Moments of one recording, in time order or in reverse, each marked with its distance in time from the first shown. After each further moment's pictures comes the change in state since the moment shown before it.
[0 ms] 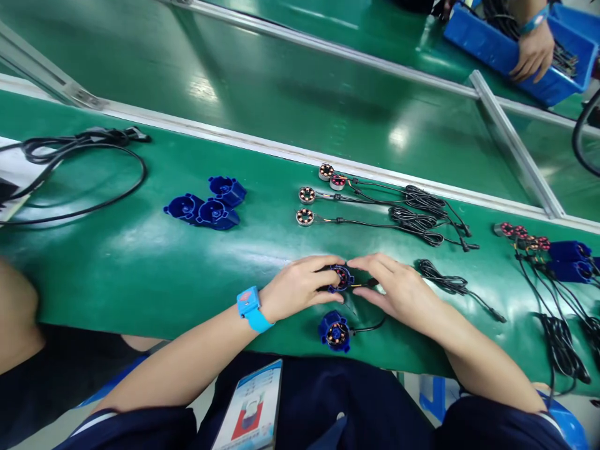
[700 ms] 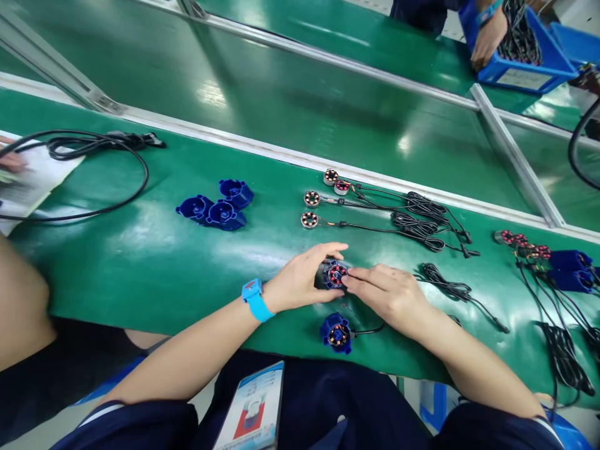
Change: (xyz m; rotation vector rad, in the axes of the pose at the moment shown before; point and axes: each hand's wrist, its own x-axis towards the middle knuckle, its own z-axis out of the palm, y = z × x) left_hand 0.007 -0.006 -0.002 -0.217 -0.010 -0.216; right_hand 0.002 -0.002 0.011 -0.293 0.154 -0.262
